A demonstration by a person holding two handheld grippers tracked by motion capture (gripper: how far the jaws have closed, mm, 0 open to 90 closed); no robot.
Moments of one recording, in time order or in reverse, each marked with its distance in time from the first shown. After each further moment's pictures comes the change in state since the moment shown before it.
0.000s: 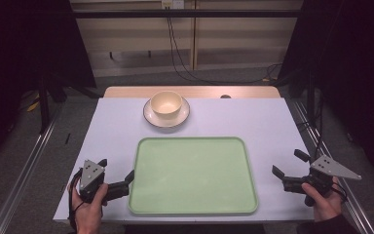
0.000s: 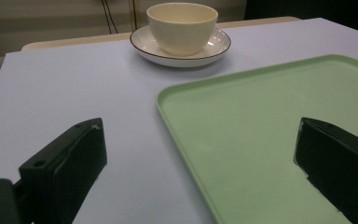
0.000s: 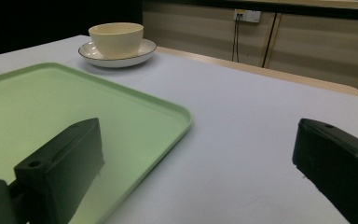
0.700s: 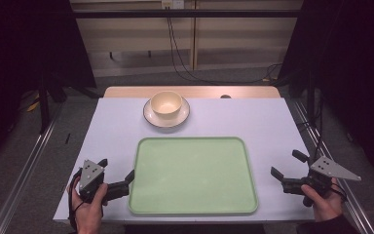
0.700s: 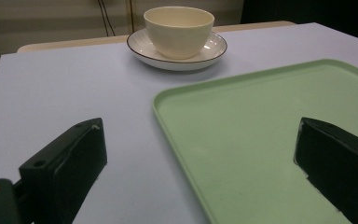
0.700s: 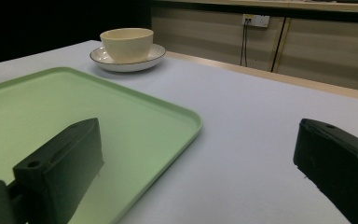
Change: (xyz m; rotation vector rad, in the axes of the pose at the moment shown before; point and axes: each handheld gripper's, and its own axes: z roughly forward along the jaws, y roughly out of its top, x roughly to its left) left arm -0.001 0.001 0.000 -0.014 -0.009 -0.016; right arm 0.003 -0.001 0.000 -0.020 0.038 -0.005
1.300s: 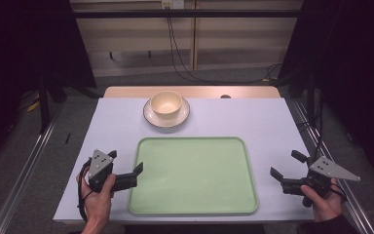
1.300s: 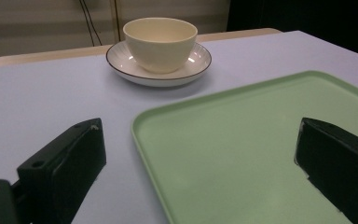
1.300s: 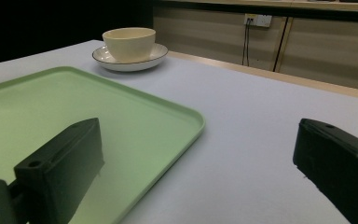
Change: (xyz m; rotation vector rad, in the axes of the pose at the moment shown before) left arm -0.007 0.019 0.024 -0.006 -0.064 0.013; right arm 0.001 -0.001 0.000 -0.003 0.004 -0.001
